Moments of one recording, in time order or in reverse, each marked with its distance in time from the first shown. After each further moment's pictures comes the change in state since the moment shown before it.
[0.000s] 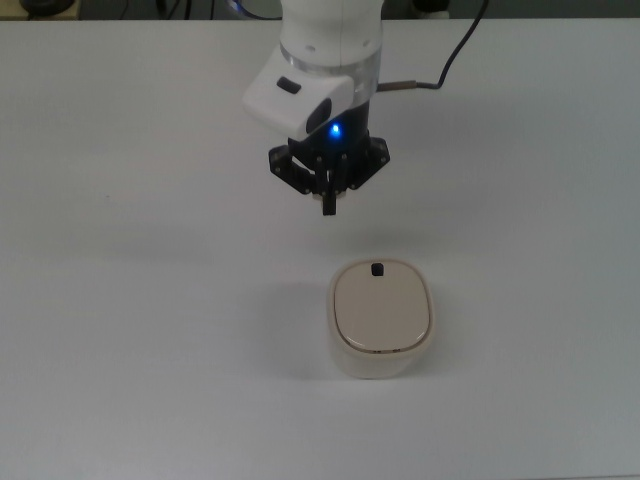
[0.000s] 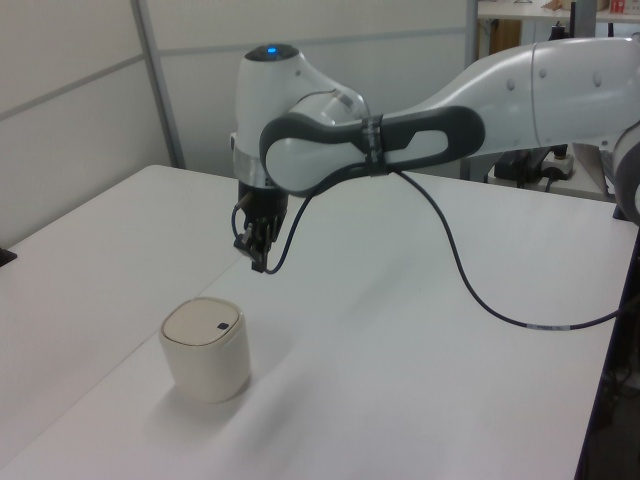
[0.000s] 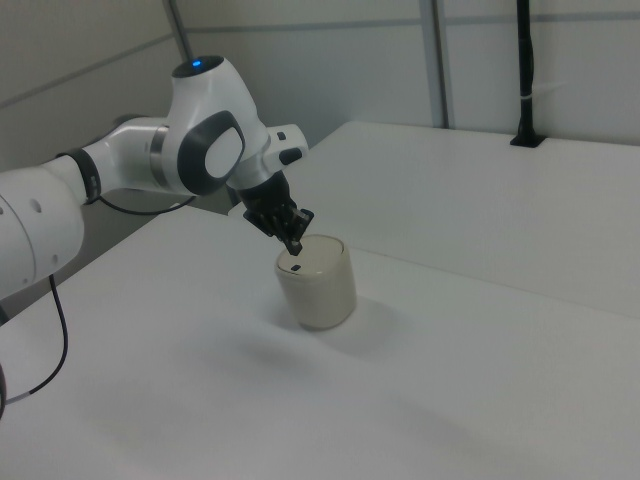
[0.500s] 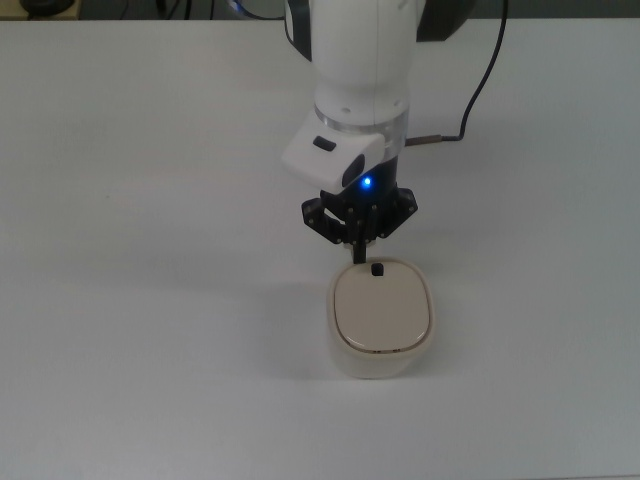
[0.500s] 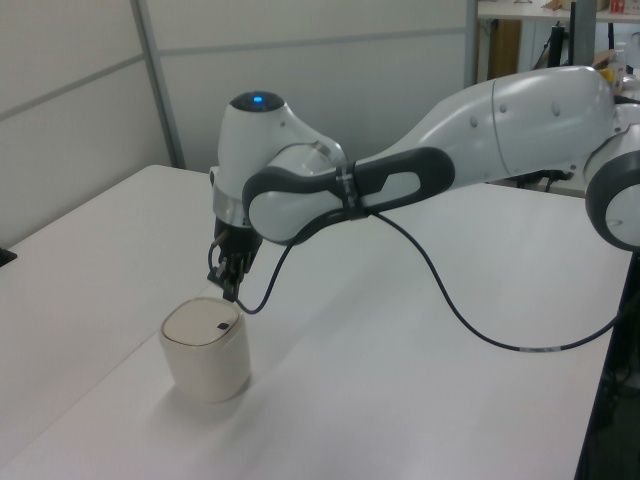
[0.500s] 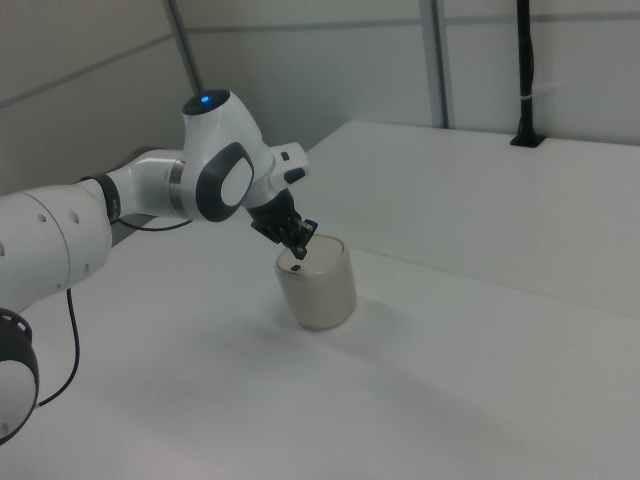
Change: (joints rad) arm 0.031 0.105 0.012 0.000 0.001 0.187 0.031
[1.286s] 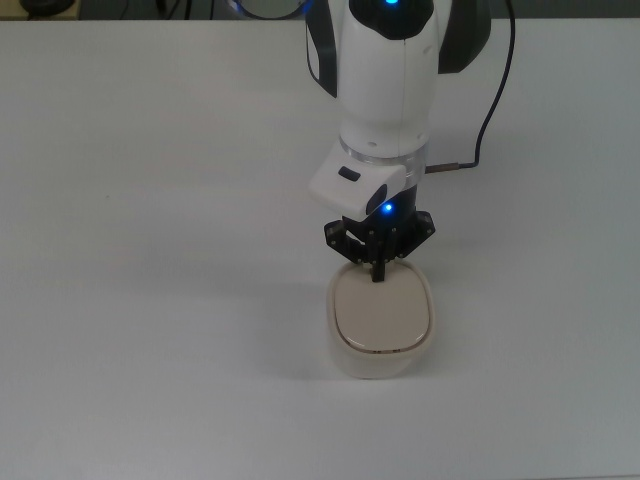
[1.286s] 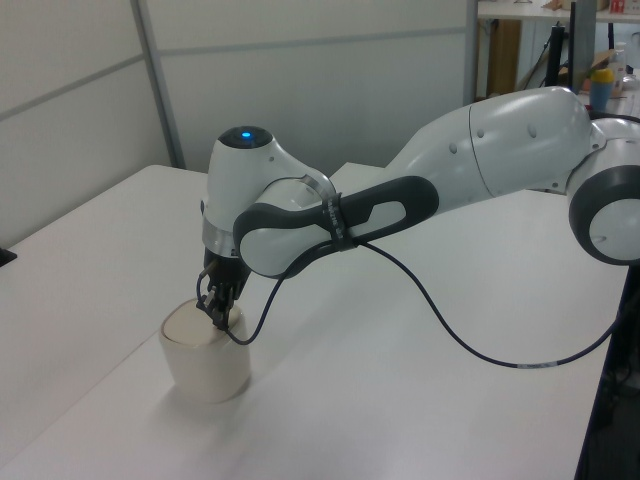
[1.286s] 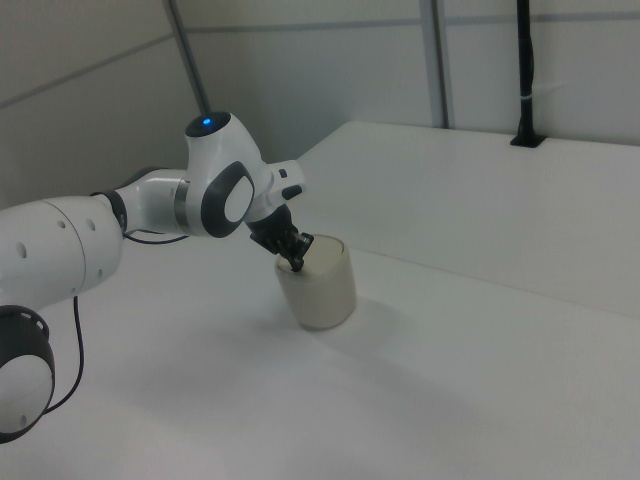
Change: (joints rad) arm 0.031 0.057 0.001 0.002 -0.010 0.062 0.043
